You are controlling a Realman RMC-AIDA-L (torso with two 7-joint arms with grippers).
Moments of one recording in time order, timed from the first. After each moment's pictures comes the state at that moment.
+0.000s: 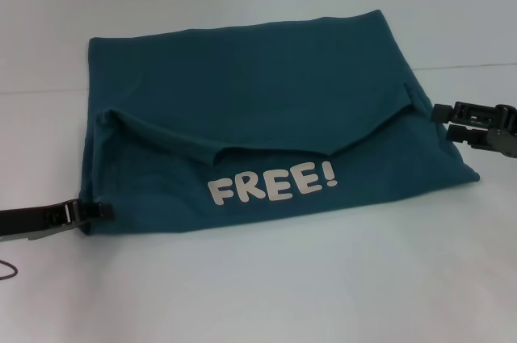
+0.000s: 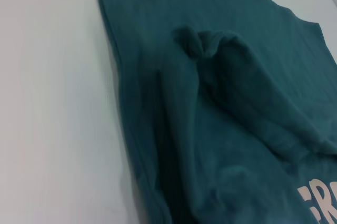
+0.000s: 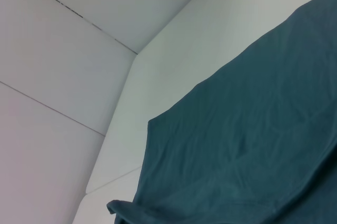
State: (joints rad) left arm -0.55 -2.06 0.68 0.69 2.28 1.17 -2.29; right arm 0.53 1.89 -0.54 -0.55 -1.96 -1.42 2.22
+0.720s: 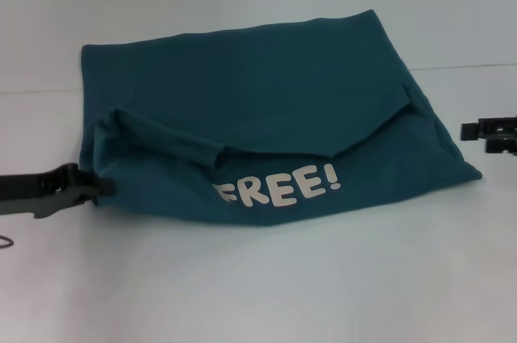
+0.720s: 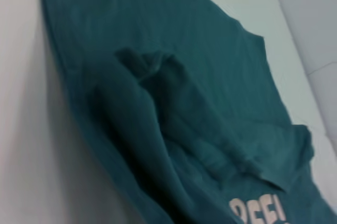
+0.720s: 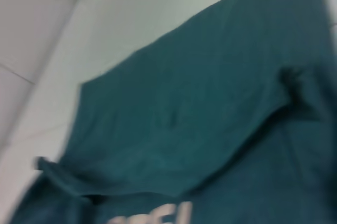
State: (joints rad) left arm -0.62 -2.01 0.58 0.69 2.27 1.38 -2.44; right arm 0.58 1.82 -0.56 -0.66 -2.23 -1.43 2.33
